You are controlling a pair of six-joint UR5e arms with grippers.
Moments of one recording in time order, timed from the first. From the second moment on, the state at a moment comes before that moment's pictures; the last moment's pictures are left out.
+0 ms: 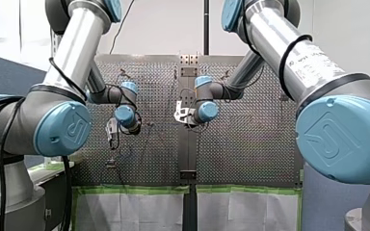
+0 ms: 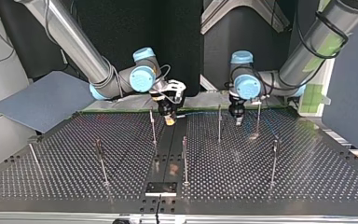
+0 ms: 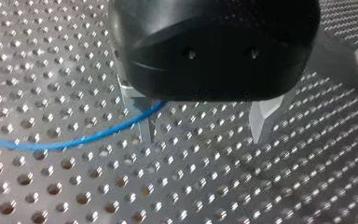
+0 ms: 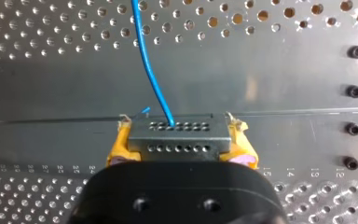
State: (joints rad) left arm -0.09 -2.05 -1.82 -2.71 -1.70 -1.78; right arm 2.27 -0.83 1.30 -0.28 1.58 1.74
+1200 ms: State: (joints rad) left arm -0.31 -1.77 -2.00 -2.72 -1.76 -1.84; right arm 2.24 -0.83 1.30 -0.26 1.57 1.73
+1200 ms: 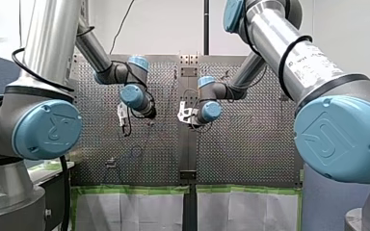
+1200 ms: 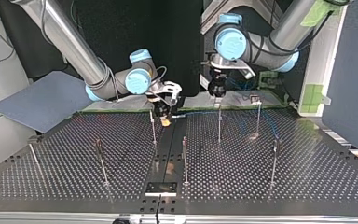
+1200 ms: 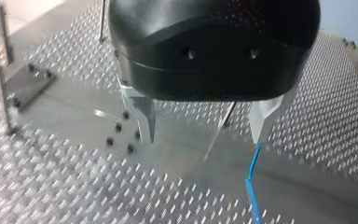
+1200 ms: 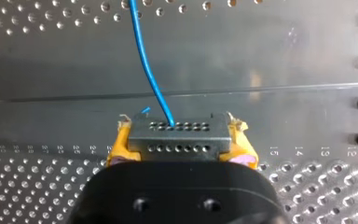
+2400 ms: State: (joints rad) left arm -0.36 -2.02 -1.81 -2.64 -1.86 -1.86; right arm 2.24 -0.83 1.30 -0.26 1.57 1.73
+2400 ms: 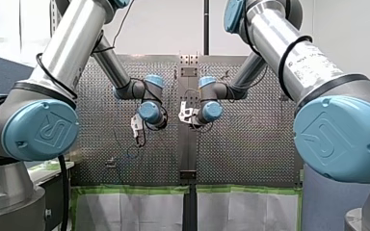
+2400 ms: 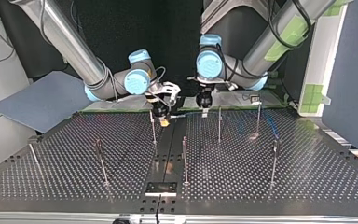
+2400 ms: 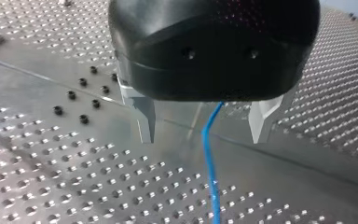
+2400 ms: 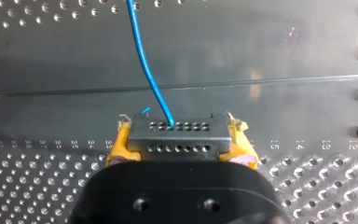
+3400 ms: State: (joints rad) left arm -0.37 -2.14 -1.70 -2.65 -1.92 -1.91; right arm 2.23 -0.83 1.30 -0.26 1.57 1.73
